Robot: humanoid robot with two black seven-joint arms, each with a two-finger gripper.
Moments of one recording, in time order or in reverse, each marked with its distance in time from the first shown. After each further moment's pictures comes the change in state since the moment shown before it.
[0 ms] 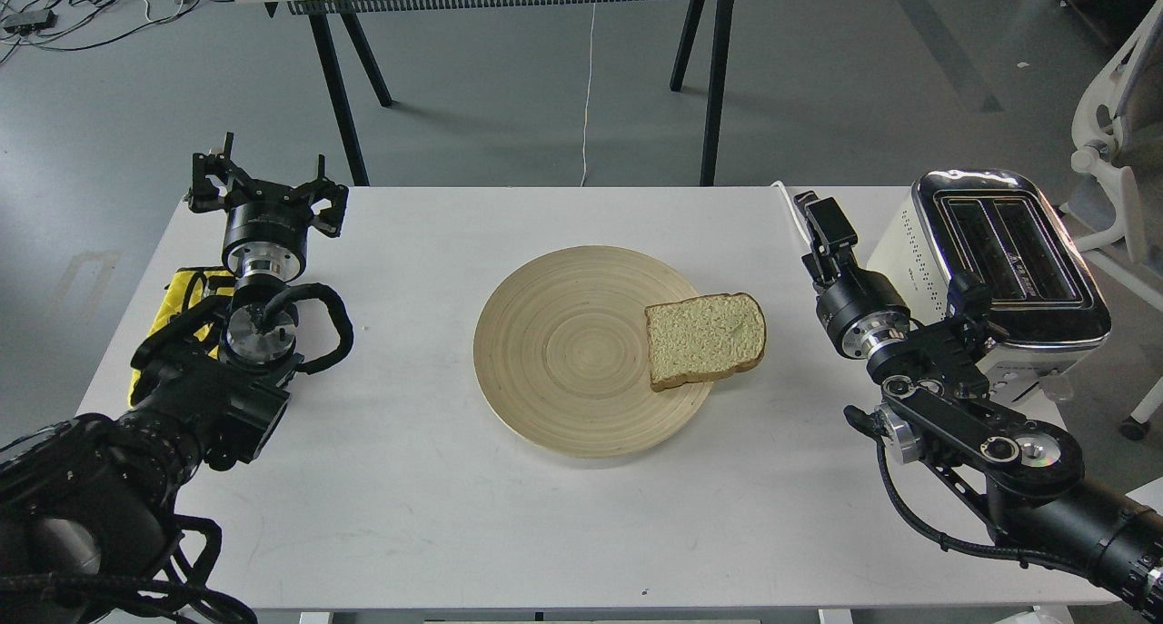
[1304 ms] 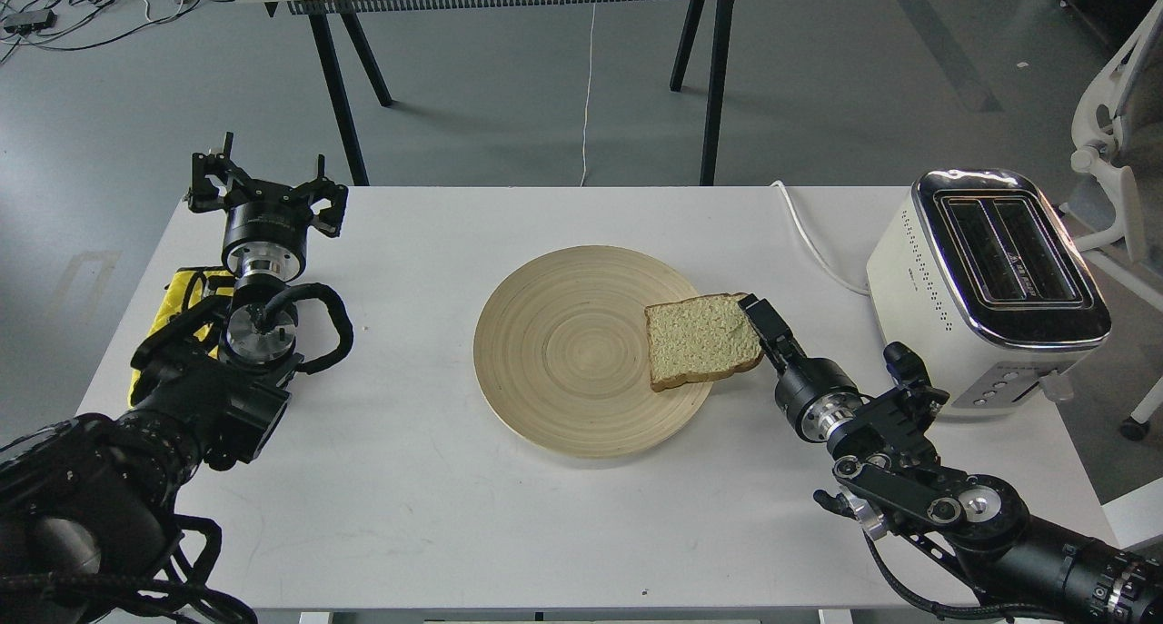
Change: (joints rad) left arm 0.000 0.000 0.000 0.000 0.000 0.000 0.000; right arm -0.015 0.064 -0.240 -0.034 0.010 -0.021 -0.011
